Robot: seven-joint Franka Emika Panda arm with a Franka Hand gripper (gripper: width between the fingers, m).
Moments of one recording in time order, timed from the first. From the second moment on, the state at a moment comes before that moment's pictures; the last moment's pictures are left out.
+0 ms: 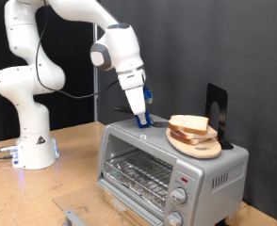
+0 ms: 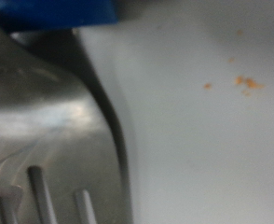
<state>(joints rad) 0.04 -0.35 0.43 -2.63 0.47 2.55 -0.05</state>
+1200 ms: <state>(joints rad) 0.04 -0.35 0.43 -2.63 0.47 2.55 -0.08</state>
